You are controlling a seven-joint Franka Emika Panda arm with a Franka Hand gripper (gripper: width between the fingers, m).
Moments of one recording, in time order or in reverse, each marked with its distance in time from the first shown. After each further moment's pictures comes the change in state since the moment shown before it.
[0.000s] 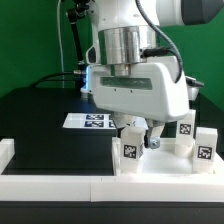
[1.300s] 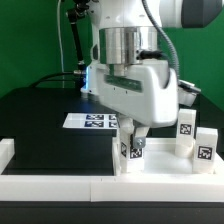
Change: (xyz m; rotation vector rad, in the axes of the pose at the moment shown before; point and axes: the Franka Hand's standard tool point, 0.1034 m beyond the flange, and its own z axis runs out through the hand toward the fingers) arm 0.005 0.001 -0.001 -0.051 0.007 0.413
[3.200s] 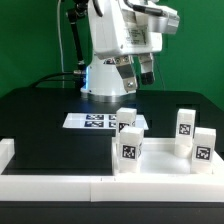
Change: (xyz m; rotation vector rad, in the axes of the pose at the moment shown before) arm -0.014 -0.001 -0.084 0.087 -0.161 0.565
